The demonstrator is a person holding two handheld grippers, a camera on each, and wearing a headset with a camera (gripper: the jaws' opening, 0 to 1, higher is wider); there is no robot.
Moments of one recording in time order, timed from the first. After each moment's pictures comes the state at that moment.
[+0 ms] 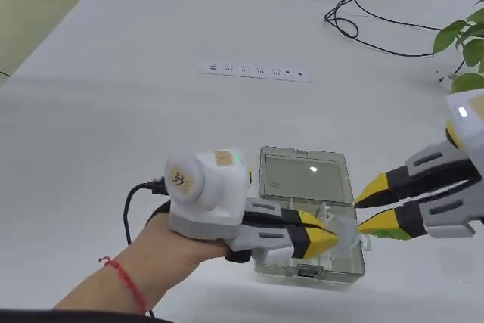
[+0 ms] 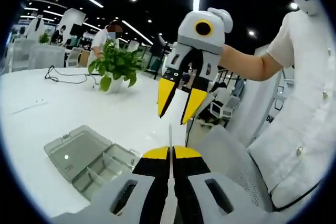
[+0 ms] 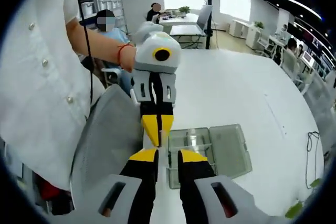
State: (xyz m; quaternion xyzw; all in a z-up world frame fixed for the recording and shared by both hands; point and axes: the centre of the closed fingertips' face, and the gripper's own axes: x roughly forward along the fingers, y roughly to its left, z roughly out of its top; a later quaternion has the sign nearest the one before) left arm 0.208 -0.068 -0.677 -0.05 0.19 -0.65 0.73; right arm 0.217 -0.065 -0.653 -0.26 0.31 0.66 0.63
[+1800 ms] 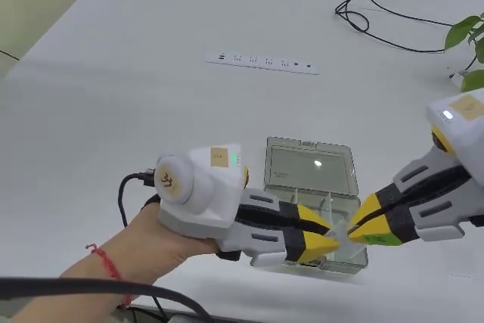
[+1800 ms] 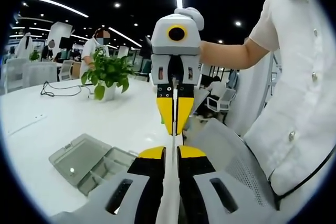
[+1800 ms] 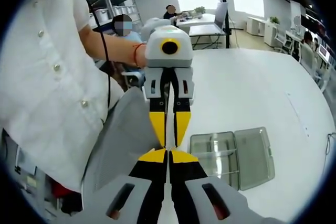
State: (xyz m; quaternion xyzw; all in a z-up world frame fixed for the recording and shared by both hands) left arm 0.198 -0.055 -0.673 -0.03 0.16 -0.66 0.73; right arm 0.190 -0.051 -0.663 -0.22 0.33 0.71 0.58
